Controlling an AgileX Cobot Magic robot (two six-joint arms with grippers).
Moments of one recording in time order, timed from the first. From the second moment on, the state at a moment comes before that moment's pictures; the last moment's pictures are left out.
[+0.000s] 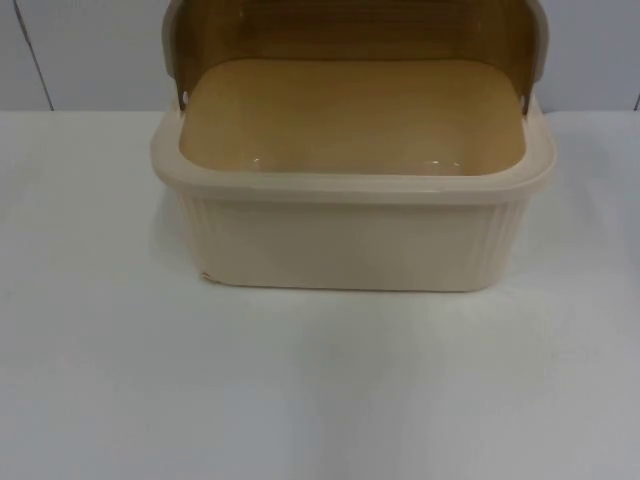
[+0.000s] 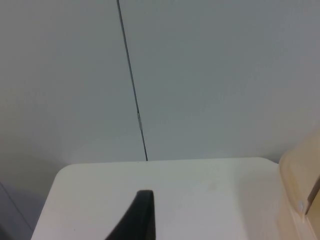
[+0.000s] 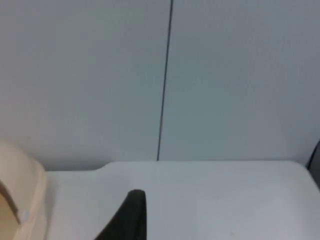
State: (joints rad) right arm 0.07 0.81 -1.08 -0.33 0.68 0.21; left arm -0.08 0.88 -0.95 0.24 0.47 -0.21
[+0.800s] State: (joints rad) right arm 0.07 0.81 -1.08 -0.38 0.64 0.28; left arm -0.08 0.88 -0.95 0.23 0.47 -0.20
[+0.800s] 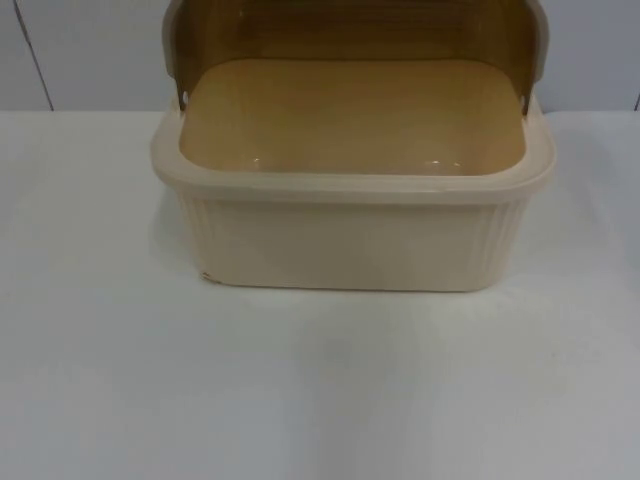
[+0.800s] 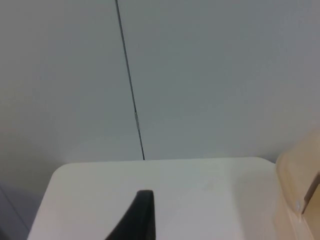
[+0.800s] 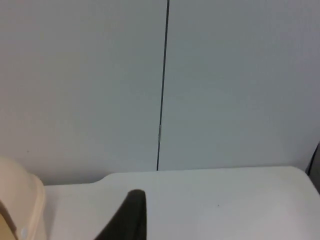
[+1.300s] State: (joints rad) right arm 0.07 0.81 -1.08 -0.38 0.62 0.28; left arm -0.24 1.23 -1.27 0.14 0.44 0.02
